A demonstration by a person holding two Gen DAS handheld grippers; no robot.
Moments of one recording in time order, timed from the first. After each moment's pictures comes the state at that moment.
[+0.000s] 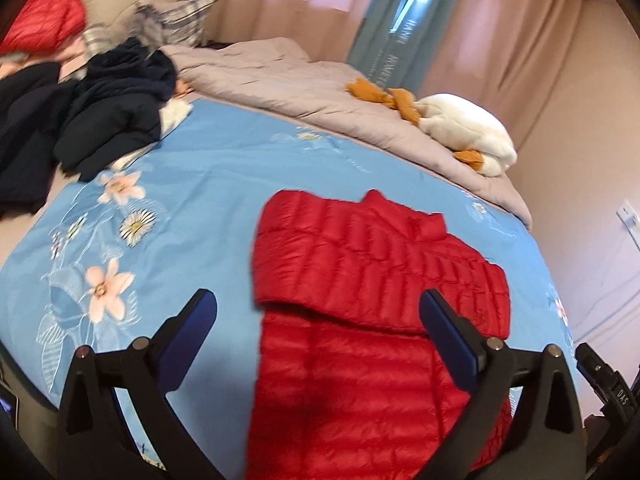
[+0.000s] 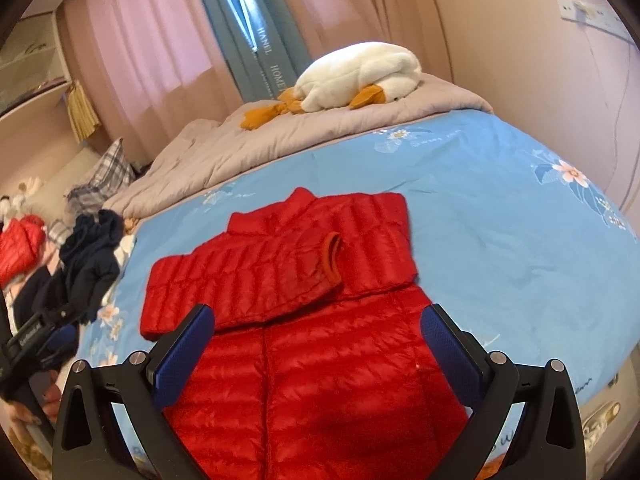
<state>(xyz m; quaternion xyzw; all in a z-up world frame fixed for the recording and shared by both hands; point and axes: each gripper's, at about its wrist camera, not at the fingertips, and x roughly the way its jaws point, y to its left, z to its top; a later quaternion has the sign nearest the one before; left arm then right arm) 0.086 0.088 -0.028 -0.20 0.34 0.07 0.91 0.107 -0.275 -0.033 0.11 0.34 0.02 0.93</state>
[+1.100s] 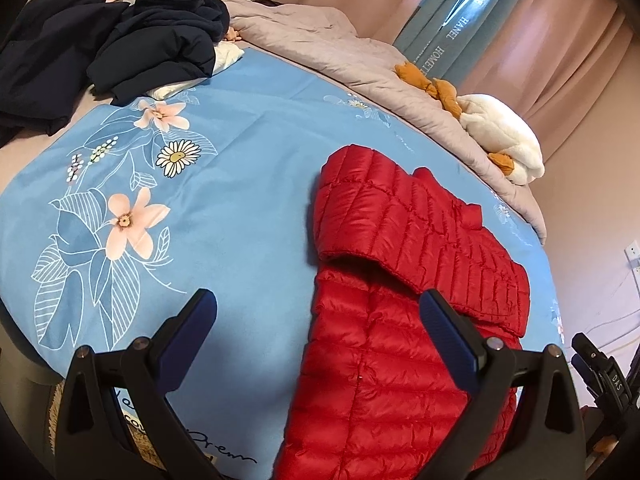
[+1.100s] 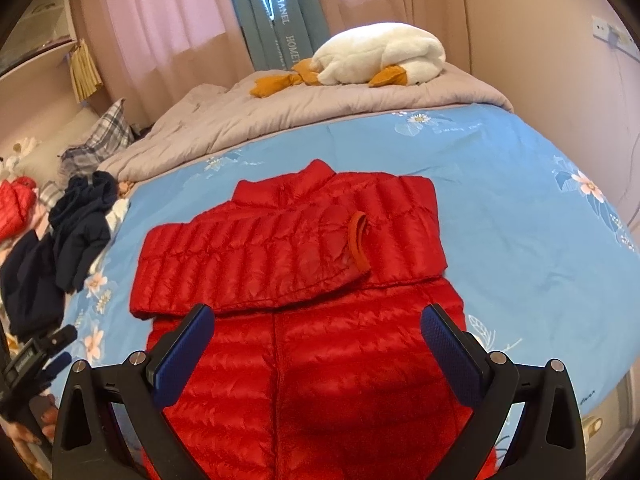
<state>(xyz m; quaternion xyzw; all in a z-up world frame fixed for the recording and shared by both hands) 0.061 0.133 -0.076 -0.27 0.38 0.10 0.88 0.131 -0.242 -0.050 0.07 0.39 0.02 0.92</state>
